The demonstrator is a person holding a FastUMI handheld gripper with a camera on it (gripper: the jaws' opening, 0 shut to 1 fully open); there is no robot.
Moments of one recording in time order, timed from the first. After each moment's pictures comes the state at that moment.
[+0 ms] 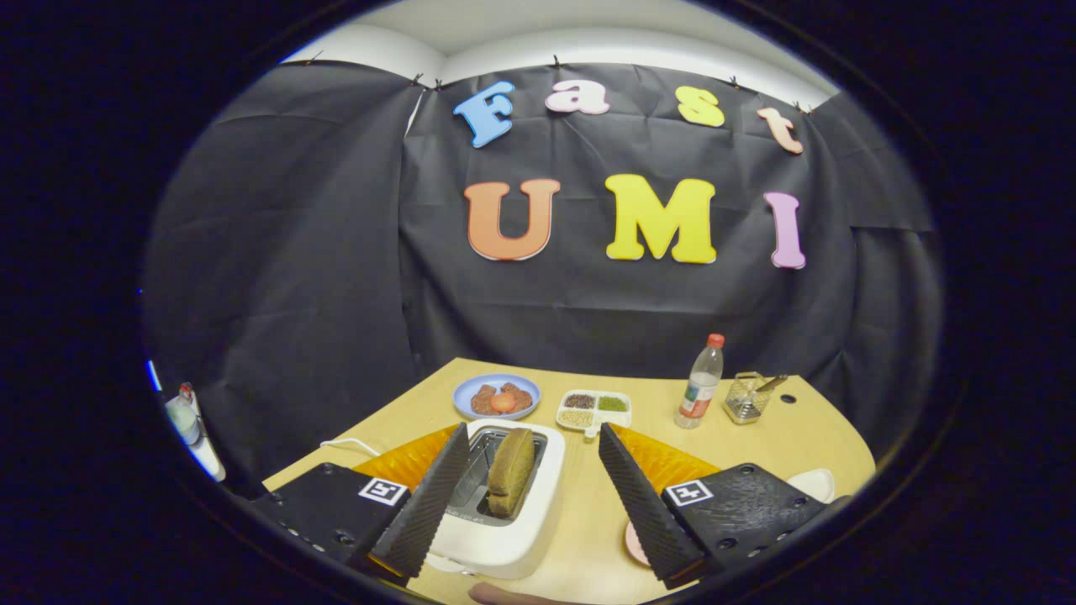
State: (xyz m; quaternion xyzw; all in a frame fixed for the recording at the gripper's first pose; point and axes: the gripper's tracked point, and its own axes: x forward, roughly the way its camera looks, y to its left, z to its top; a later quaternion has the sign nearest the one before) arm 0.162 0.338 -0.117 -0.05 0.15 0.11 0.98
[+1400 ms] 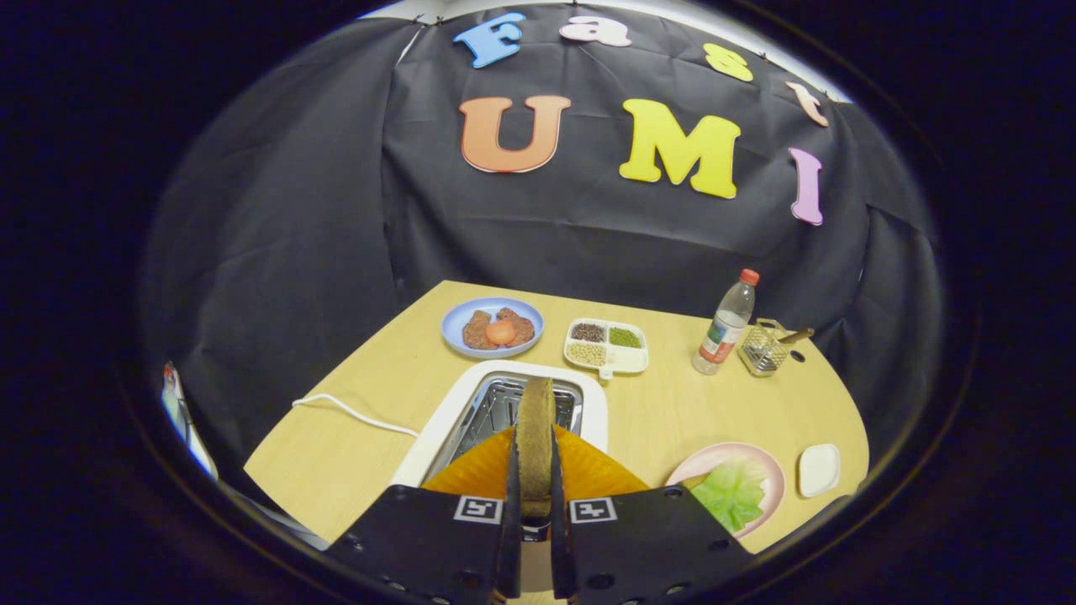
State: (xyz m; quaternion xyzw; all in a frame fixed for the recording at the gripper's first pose) arm 0.194 0.363 -0.187 -0.08 0.28 0.07 0.95
